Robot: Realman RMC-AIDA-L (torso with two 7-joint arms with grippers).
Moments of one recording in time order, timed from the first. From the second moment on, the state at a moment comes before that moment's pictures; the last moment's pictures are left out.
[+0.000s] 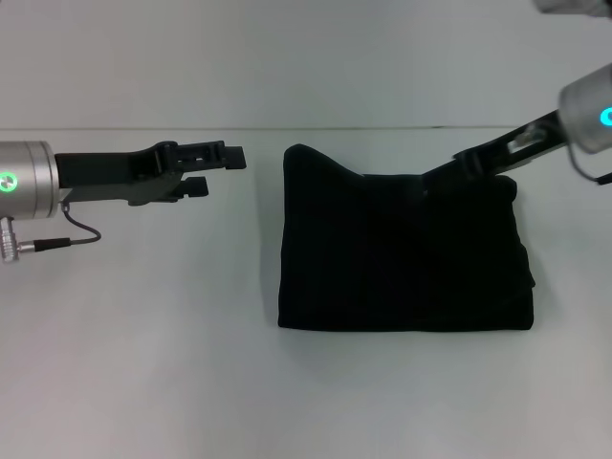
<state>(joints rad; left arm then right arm) -0.69 -2.06 0.53 0.80 2.19 1.48 -2.42 0.99 1.97 -0.85 -0.70 -2.52 -1.35 2.43</state>
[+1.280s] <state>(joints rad) -0.68 -2.07 0.53 0.78 2.12 1.45 -2.40 0.87 1.99 -0.95 -0.77 -2.80 -1.26 2.81</state>
